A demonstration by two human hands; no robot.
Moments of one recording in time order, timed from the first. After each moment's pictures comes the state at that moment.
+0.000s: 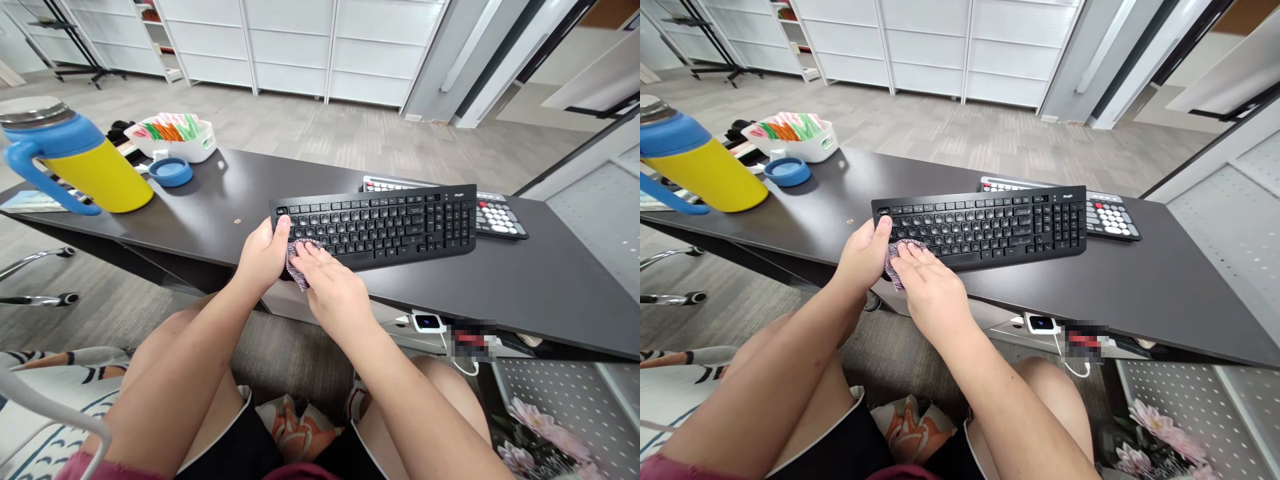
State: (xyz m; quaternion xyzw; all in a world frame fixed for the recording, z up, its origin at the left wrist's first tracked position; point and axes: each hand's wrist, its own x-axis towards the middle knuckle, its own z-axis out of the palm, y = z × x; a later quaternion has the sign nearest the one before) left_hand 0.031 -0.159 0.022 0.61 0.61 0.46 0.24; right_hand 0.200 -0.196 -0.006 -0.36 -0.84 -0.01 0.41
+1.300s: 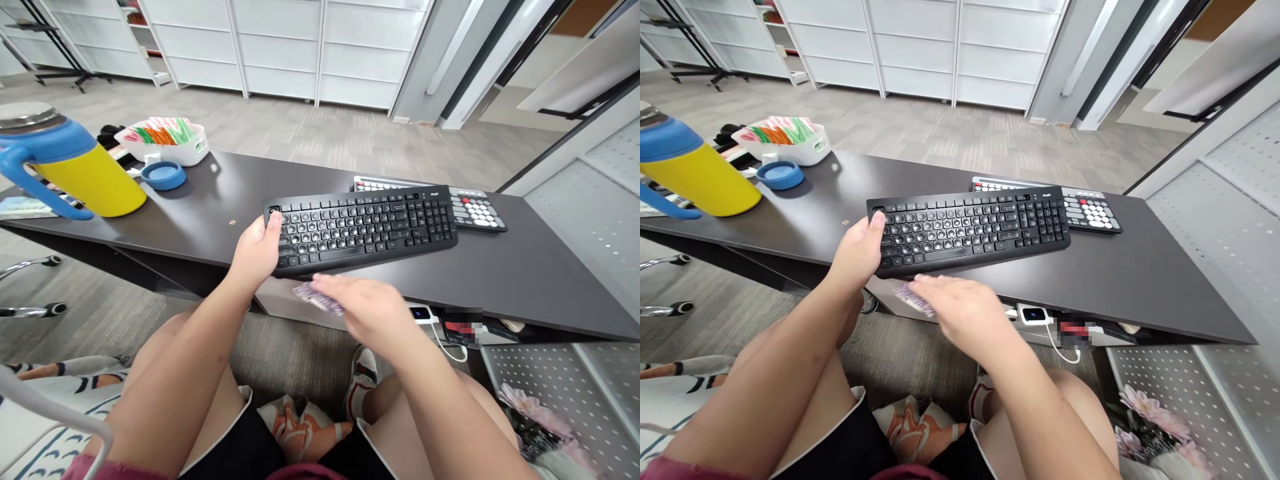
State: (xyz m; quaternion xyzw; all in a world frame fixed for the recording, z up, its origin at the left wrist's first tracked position) left_hand 0.031 -0.155 0.019 0.54 0.59 0.51 0.32; right_hand 0.266 -0.227 0.018 -0.31 -0.89 0.03 0.33
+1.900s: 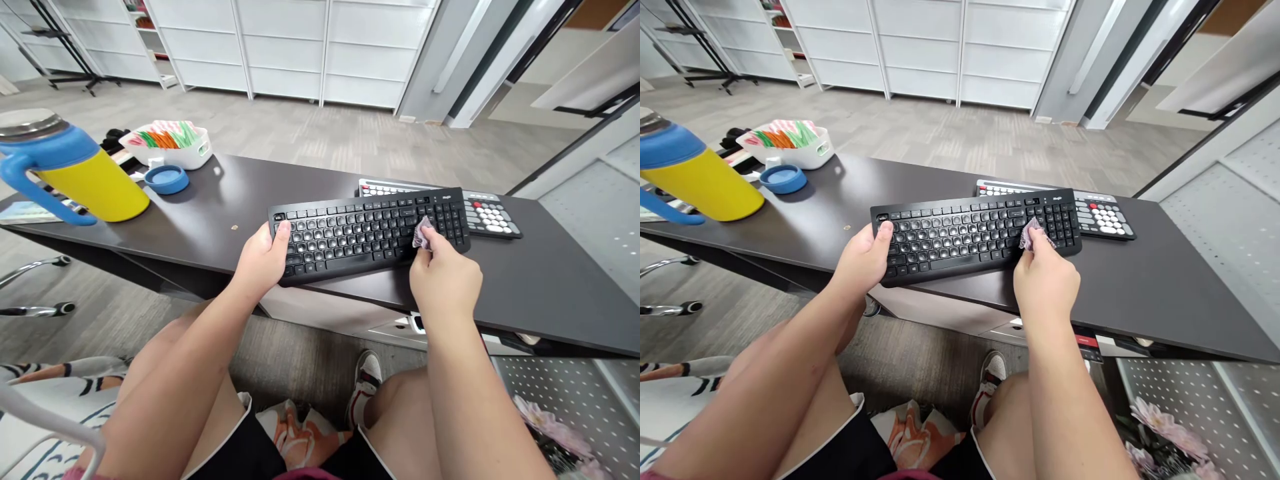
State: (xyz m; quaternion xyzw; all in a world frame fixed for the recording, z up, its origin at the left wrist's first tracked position) left_hand 0.030 -0.156 0.025 0.61 0.61 0.43 0.26; right_hand 0.332 -0.162 0.013 -0.78 -0.56 -0.07 0.27
